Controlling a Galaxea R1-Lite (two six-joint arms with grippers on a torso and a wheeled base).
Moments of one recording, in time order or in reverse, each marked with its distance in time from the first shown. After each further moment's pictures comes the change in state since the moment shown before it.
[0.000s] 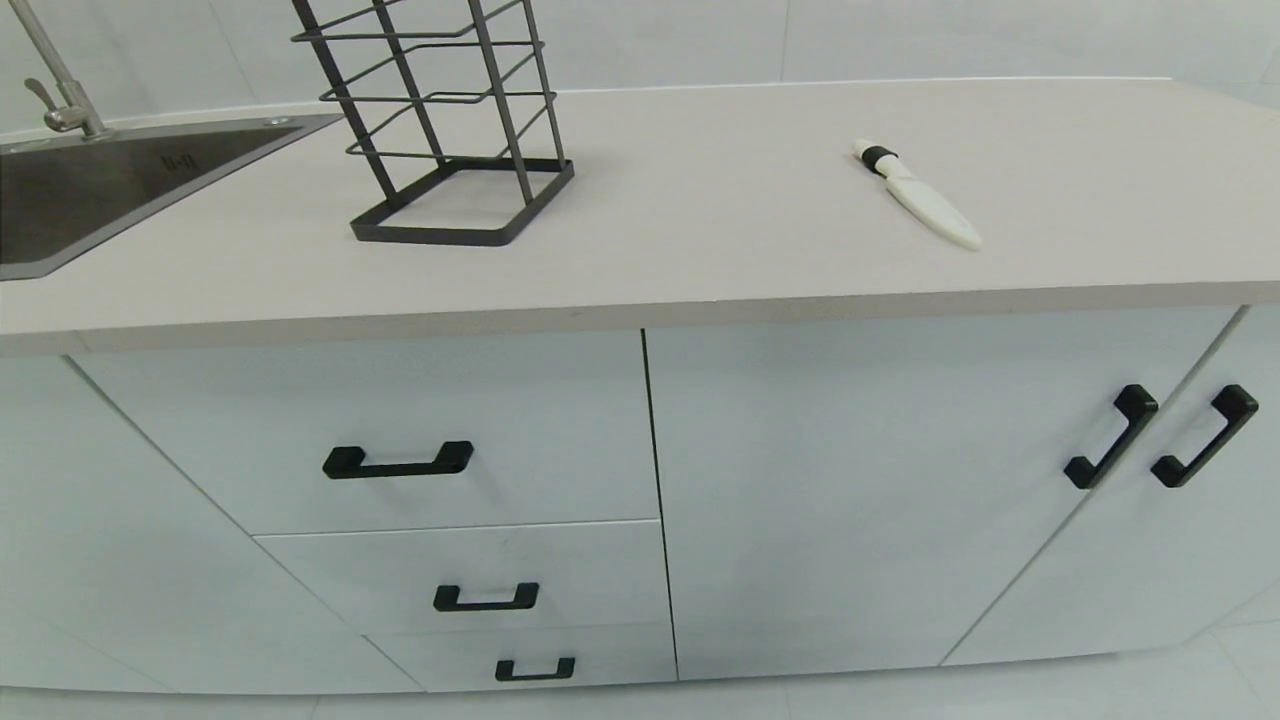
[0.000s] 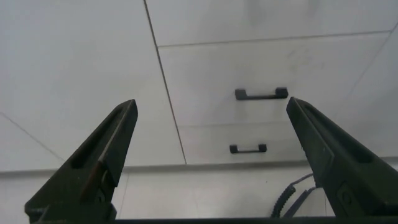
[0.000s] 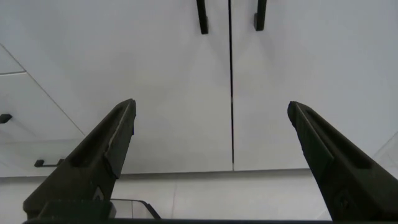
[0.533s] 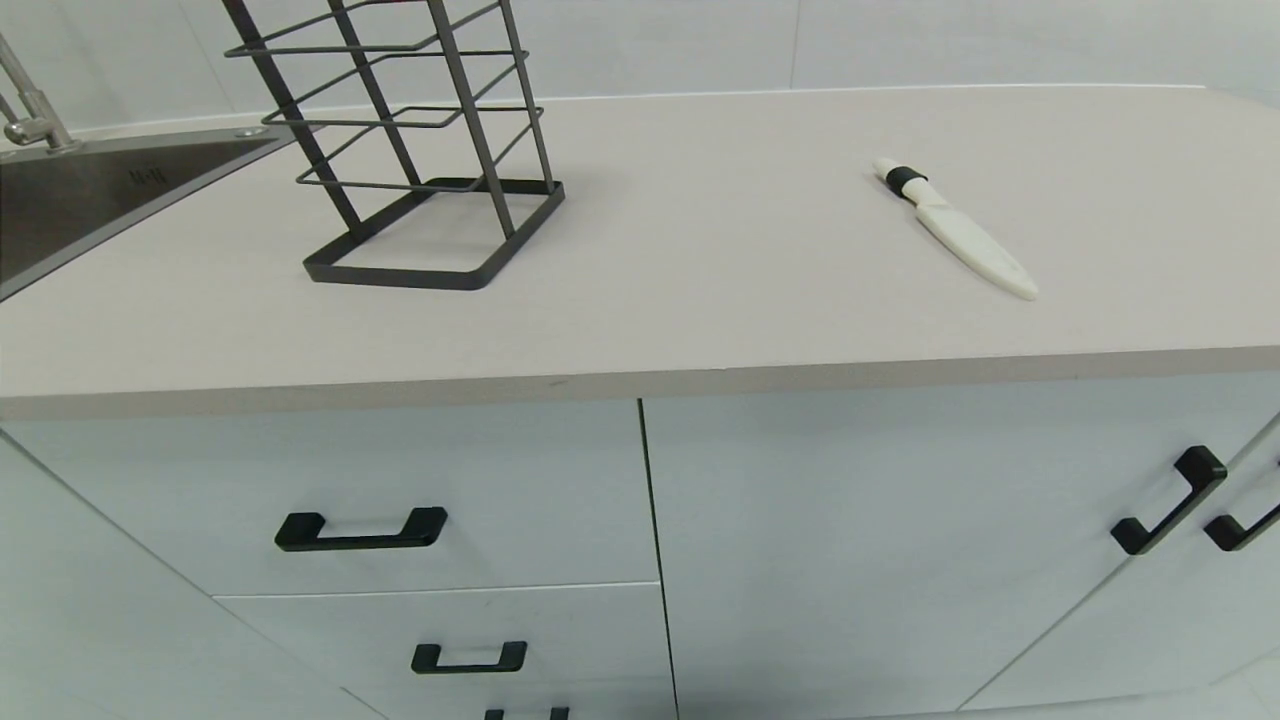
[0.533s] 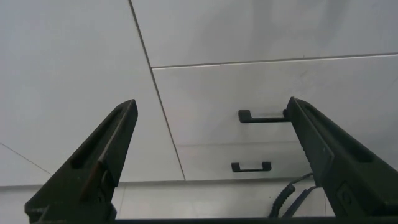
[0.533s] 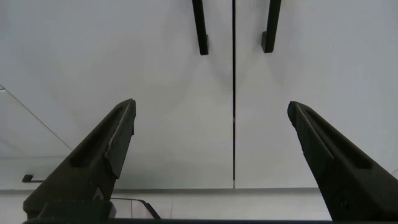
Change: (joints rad) left arm 0.000 0.000 0.000 -0.001 0.000 0.000; right arm 0.000 0.000 0.000 0.000 0.001 -0.013
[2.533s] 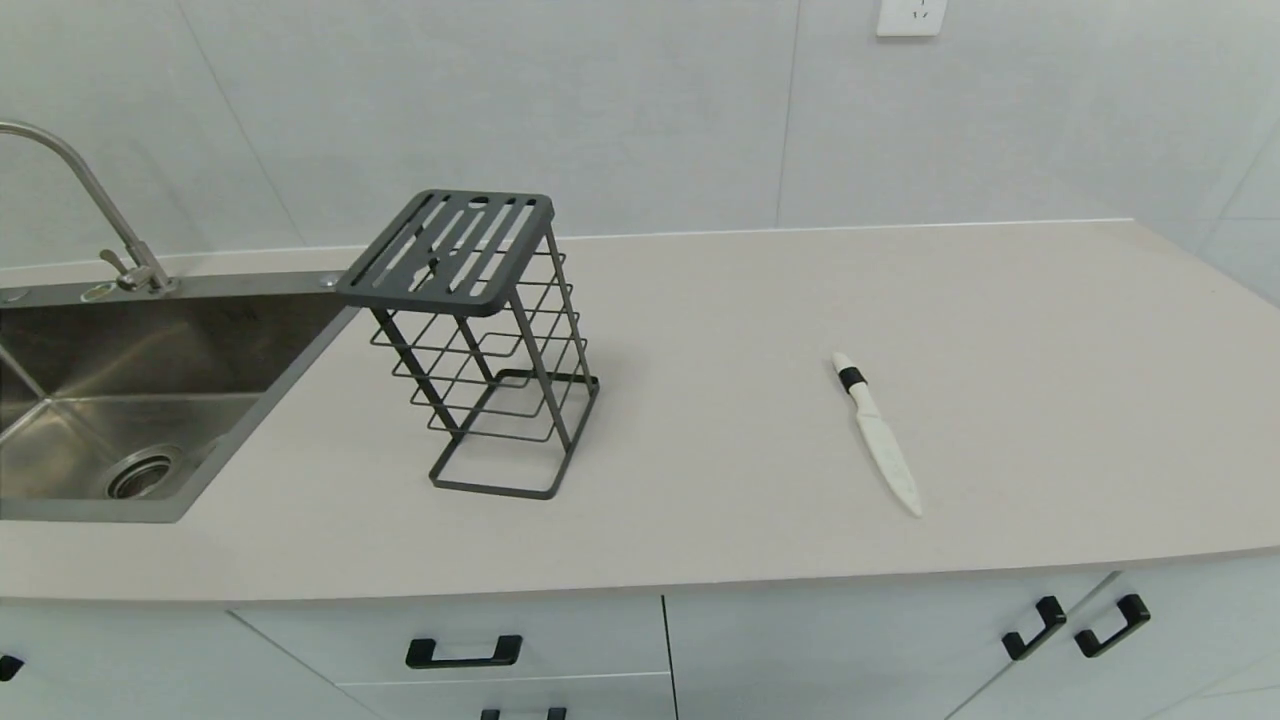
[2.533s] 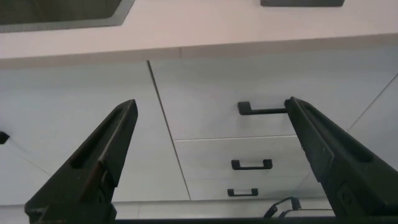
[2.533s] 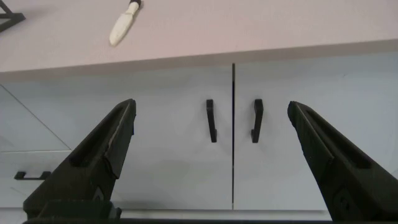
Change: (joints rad) left arm 0.000 0.000 0.000 -0.001 0.000 0.000; right arm 0.000 0.000 0.000 0.000 0.000 -0.001
